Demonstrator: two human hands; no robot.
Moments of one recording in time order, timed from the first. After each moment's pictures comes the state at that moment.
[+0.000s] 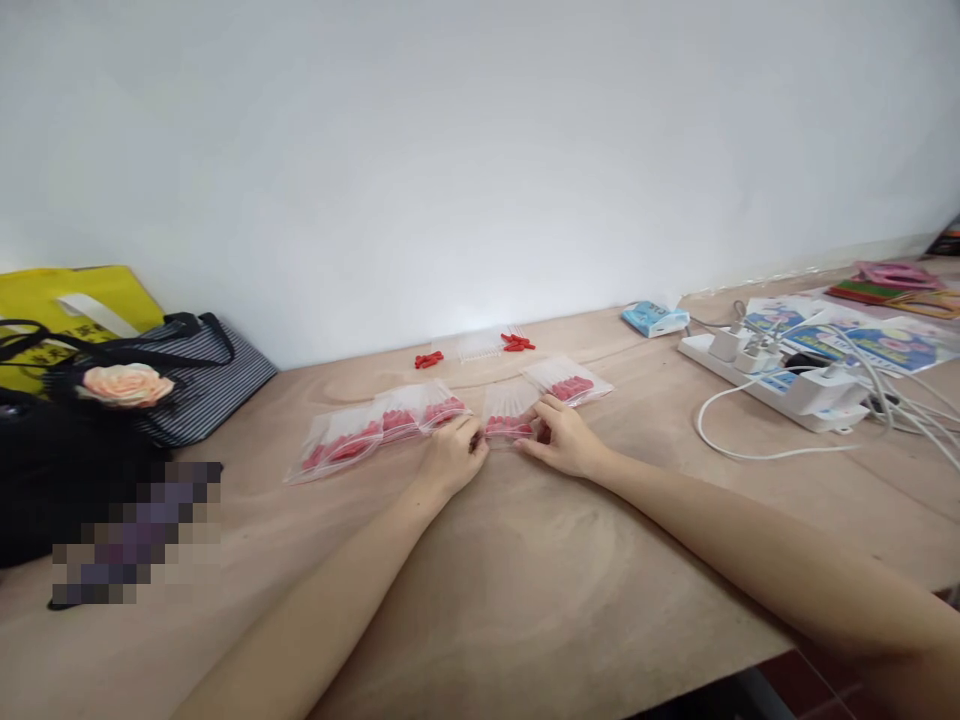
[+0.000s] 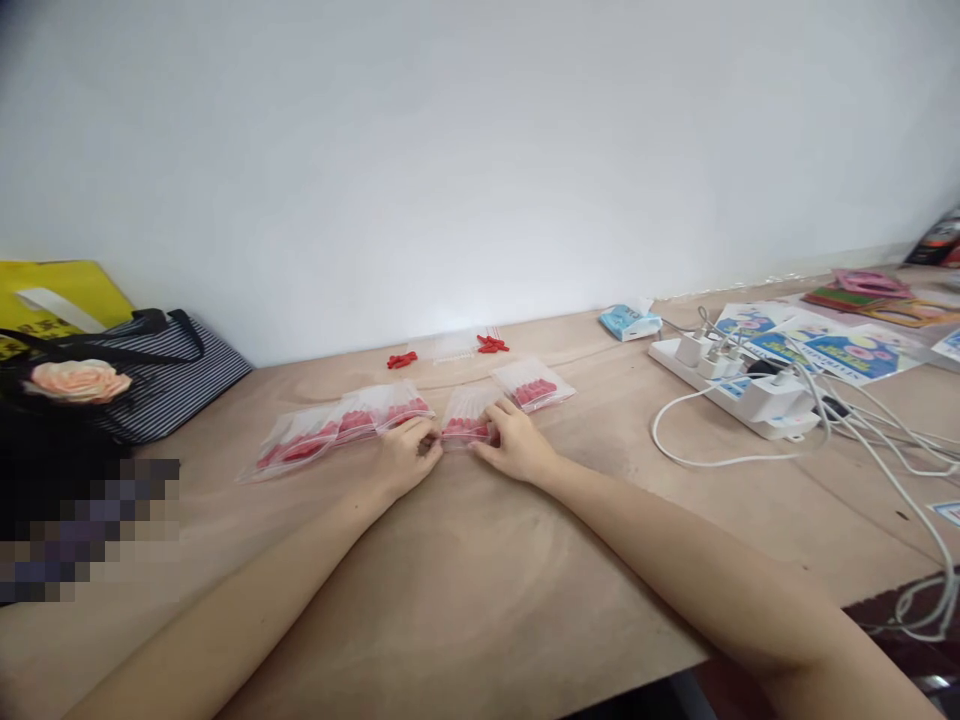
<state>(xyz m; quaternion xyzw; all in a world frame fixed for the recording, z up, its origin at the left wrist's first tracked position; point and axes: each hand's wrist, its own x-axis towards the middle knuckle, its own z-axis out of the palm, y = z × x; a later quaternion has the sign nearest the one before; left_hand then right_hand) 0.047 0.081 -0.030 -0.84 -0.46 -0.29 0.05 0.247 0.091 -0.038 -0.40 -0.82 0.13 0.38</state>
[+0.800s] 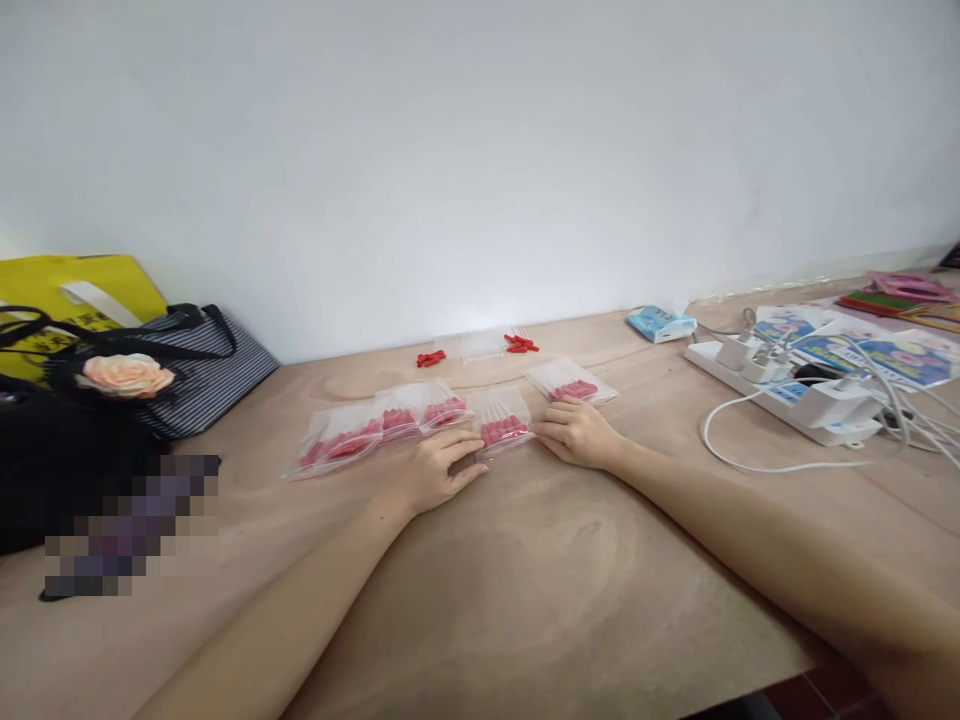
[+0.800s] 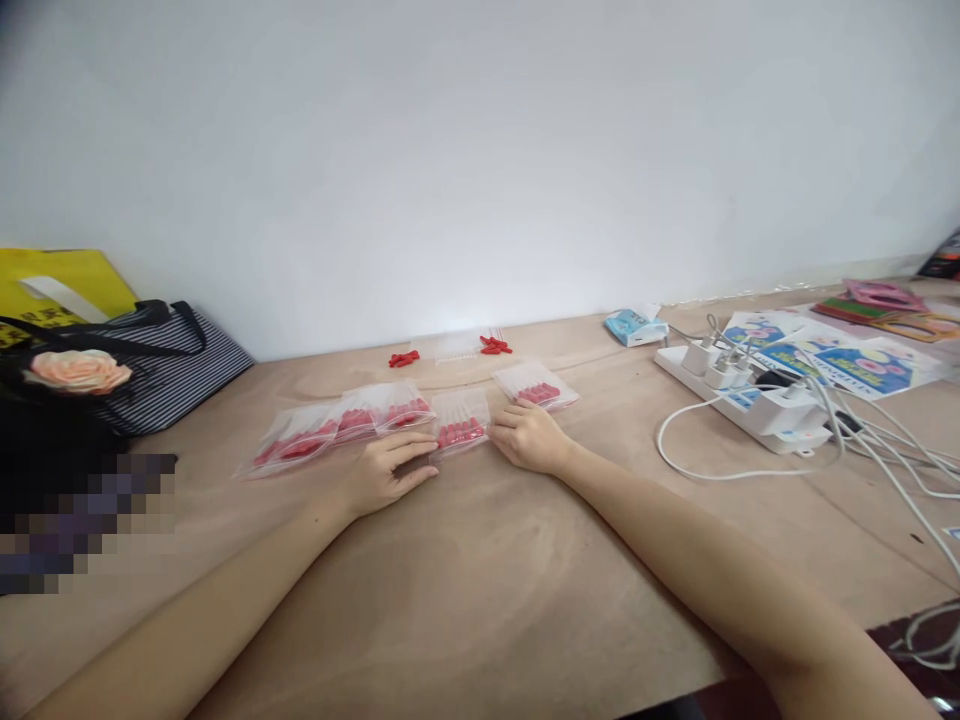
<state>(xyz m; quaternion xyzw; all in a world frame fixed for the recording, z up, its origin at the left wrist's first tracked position) 0.017 0.069 -0.024 -0.90 -0.31 -0.31 0.06 0.270 0.112 -0.038 -0.26 -0.92 -0.15 0.26</state>
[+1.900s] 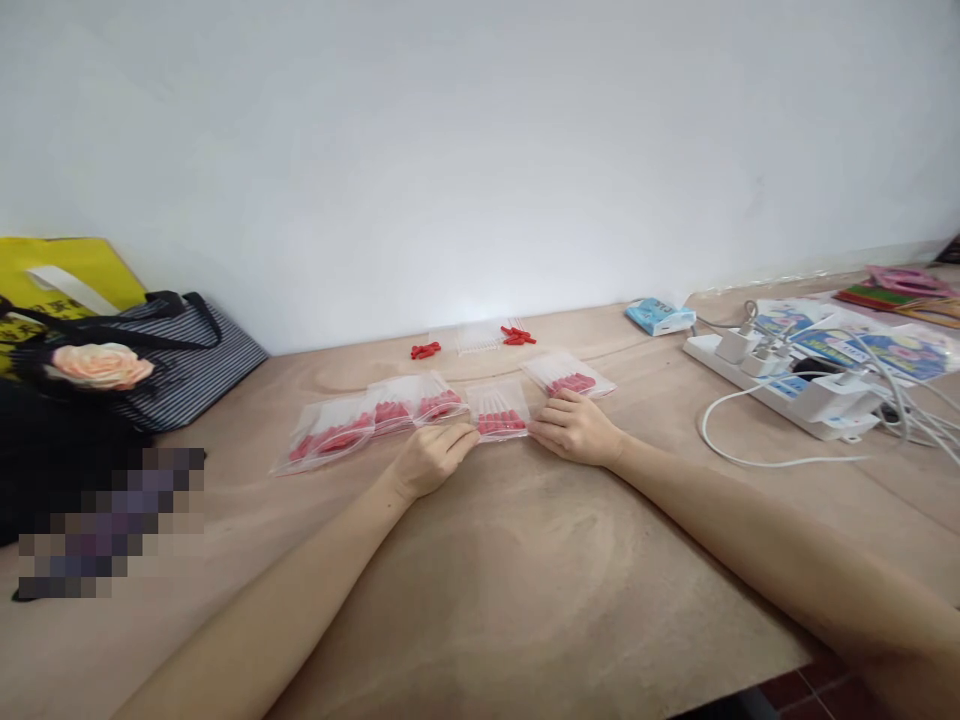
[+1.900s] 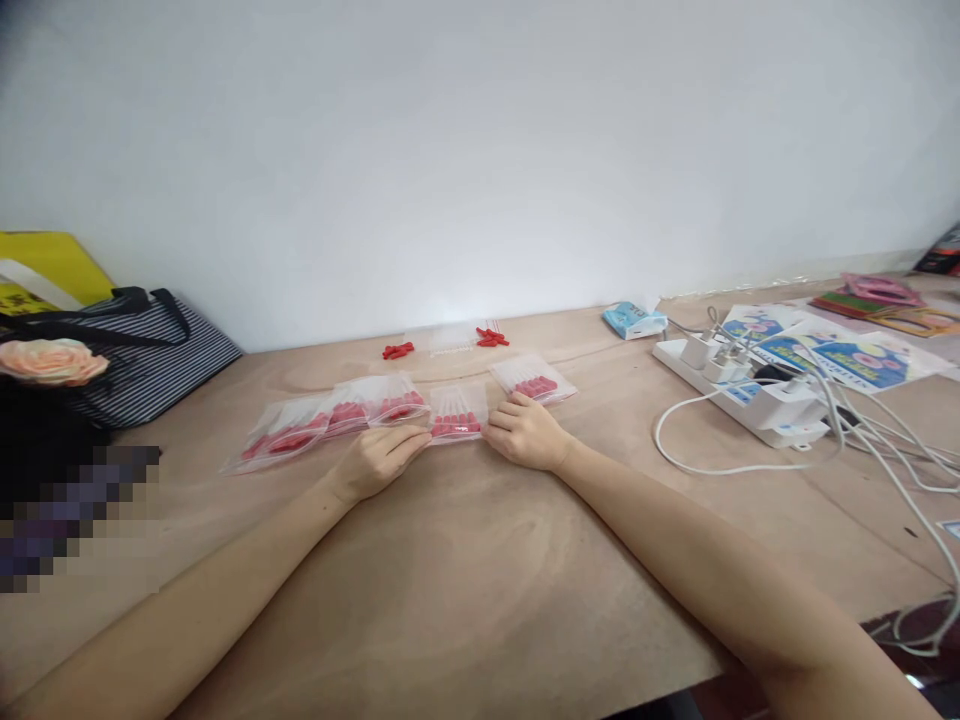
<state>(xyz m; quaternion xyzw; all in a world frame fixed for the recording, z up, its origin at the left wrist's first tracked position) 0.021 0.084 -0.021 -0.88 -0.18 -0.30 0.33 0.271 0.112 -0.037 -0.18 -0.89 -0.26 0.33</state>
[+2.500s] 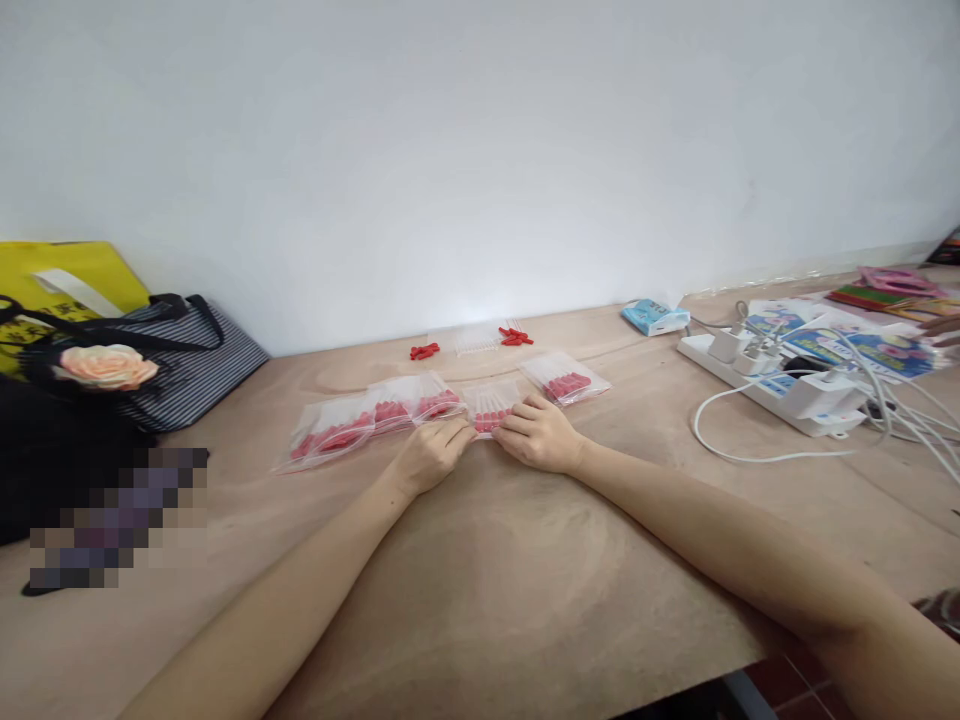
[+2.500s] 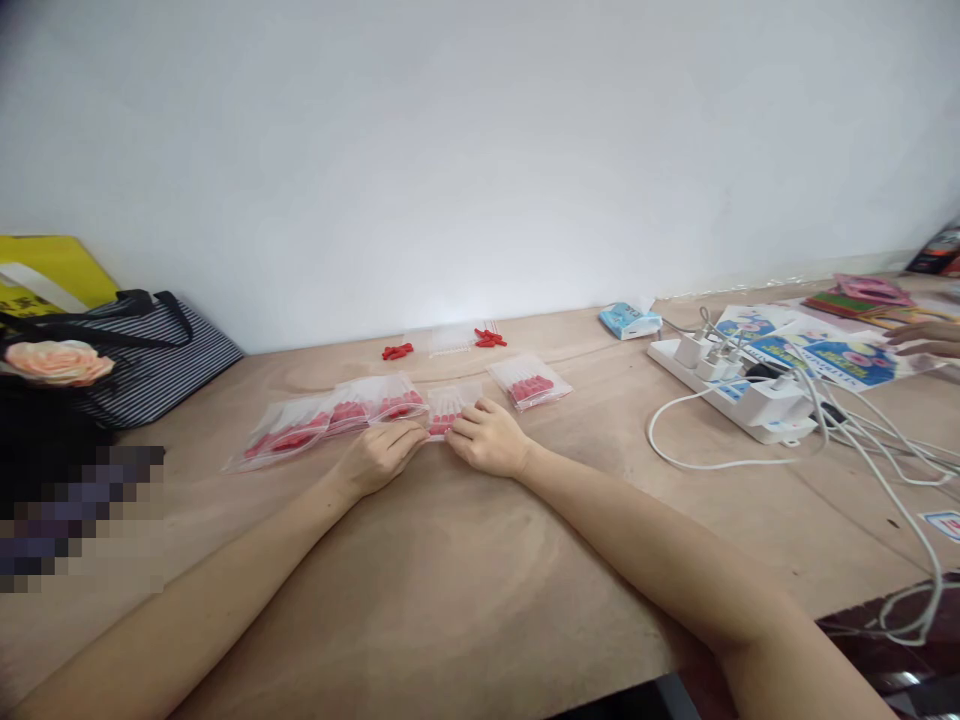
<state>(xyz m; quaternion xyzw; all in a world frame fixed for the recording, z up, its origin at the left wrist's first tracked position) 0.023 0.085 -0.023 -0.88 -0.21 -0.28 0.31 0.230 0.105 -0.037 -0.16 -0.87 -0.30 0.35</state>
